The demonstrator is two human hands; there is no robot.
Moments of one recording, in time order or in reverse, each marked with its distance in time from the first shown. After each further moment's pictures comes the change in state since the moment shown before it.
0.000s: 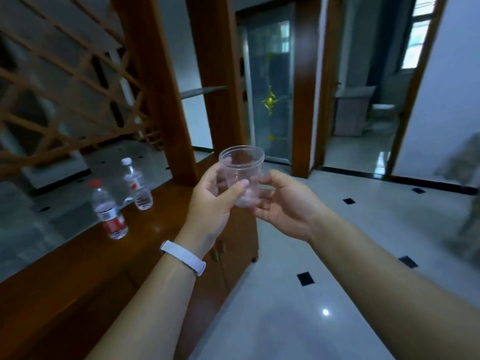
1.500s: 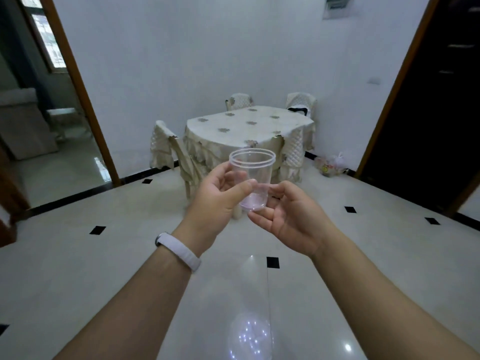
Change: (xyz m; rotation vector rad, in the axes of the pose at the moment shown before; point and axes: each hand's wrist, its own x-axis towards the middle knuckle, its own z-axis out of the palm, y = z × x) left_hand 0.129 -0.079 0.463 -0.626 -1.214 -0.229; right_hand -0.143 -0.132 -0.306 0.254 1.048 -0.656
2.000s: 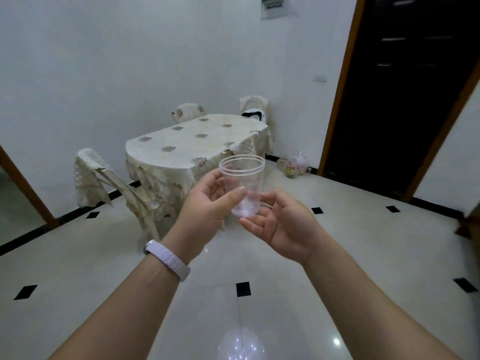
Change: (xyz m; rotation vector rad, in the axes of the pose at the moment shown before) left_hand 0.216 -0.068 0.166 -0.009 -0.199 0.023; right_hand 0.091 -0.169 -0.168 0.120 0.115 -0.083
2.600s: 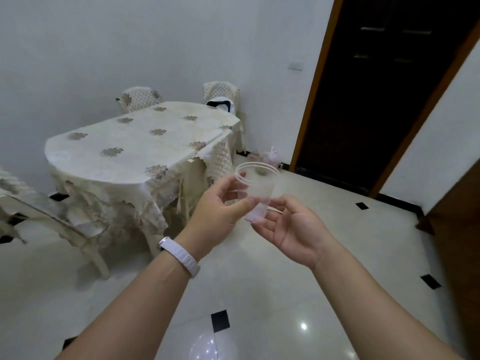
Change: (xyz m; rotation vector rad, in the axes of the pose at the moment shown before) left_hand 0.294 -0.153 -0.030 0.049 -0.175 -0.061; right_hand 0.261 -0.096 -0.084 0.019 0.256 -0.074
